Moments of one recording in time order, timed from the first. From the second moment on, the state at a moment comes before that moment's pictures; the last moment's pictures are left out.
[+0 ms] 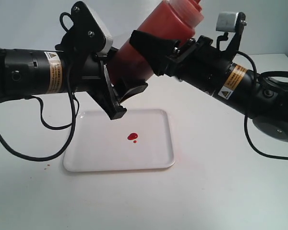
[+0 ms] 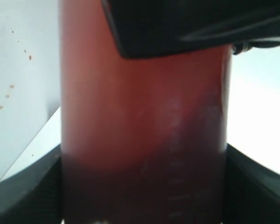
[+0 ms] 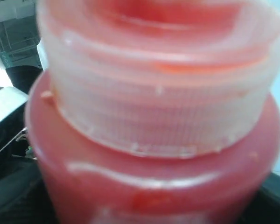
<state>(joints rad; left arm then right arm) -0.49 1.56 -0.95 1.44 -0.37 -0.93 0.41 1.74 -0.80 -0.61 -1.18 0.80</state>
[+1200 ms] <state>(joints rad) -0.49 1.57 -0.96 1.31 -0.38 -0.93 0.41 1.74 -0.80 -0.31 -1.06 0.44</state>
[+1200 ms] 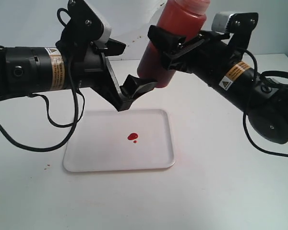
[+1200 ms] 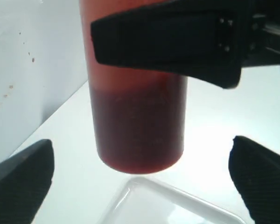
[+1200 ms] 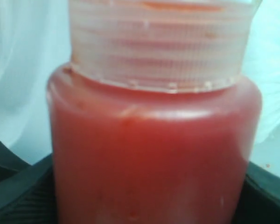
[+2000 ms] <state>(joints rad) -0.18 1.61 -0.96 1.29 -0.05 -0.94 0.41 2.20 -1.33 -0.55 -0.80 0.47</state>
